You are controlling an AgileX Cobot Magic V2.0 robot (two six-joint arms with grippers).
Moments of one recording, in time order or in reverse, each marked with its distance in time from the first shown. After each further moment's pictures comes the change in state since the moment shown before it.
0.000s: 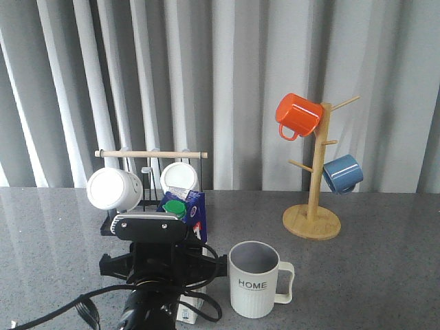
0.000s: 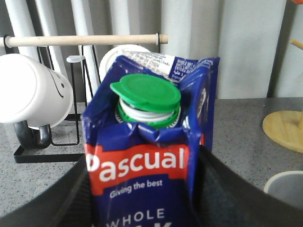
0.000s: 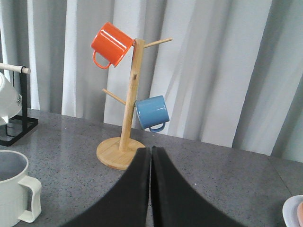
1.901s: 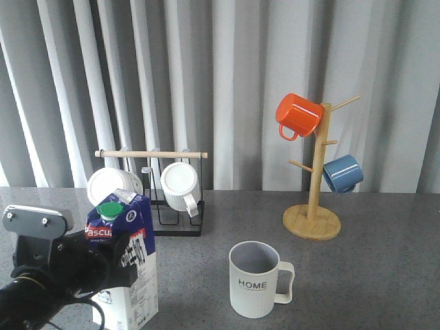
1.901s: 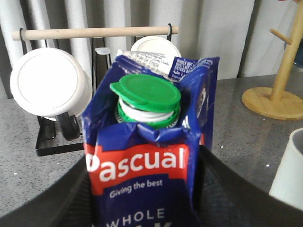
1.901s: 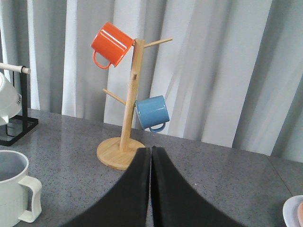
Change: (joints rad) left arm 0.412 -0.358 0.329 0.846 0.421 -0.632; right arm 0.000 0.000 0.000 0.000 0.000 0.000
